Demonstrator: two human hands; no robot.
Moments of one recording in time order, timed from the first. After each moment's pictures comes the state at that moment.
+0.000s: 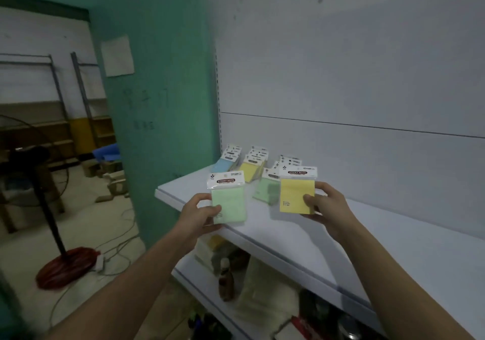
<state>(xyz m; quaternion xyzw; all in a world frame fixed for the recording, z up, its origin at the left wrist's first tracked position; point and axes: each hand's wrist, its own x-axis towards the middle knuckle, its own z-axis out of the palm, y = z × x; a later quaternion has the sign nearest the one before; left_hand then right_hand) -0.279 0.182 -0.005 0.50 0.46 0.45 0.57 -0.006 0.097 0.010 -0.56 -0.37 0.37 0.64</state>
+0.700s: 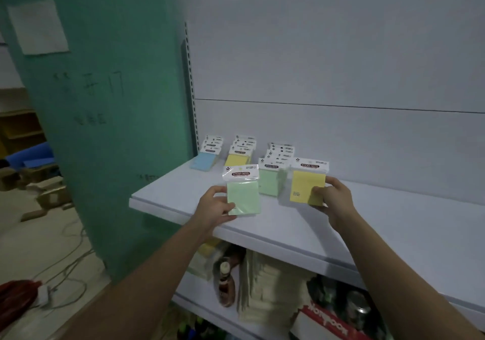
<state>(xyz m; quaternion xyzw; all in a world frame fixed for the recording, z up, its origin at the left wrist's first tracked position) -0.265 0.283 -0.026 0.58 0.38 0.35 0.63 -0.033 0.154 -0.023 -0.60 -0.19 0.27 0.72</state>
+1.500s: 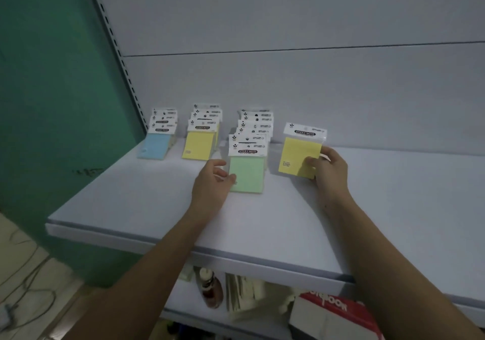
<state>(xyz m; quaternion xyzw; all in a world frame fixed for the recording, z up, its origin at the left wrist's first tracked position) -0.157 0.369 -0.074 0.78 0.35 0.34 0.40 0.016 0.222 -0.063 -0.59 -0.12 0.17 0.78</state>
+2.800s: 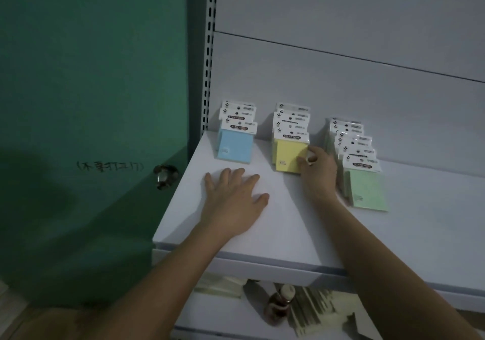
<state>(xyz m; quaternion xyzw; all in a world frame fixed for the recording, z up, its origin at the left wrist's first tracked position) -0.308 0.553 -0.078 0.96 0.25 0.08 0.12 -0.116 0.458 -0.081 -0.86 -0.19 -0.11 0.46</state>
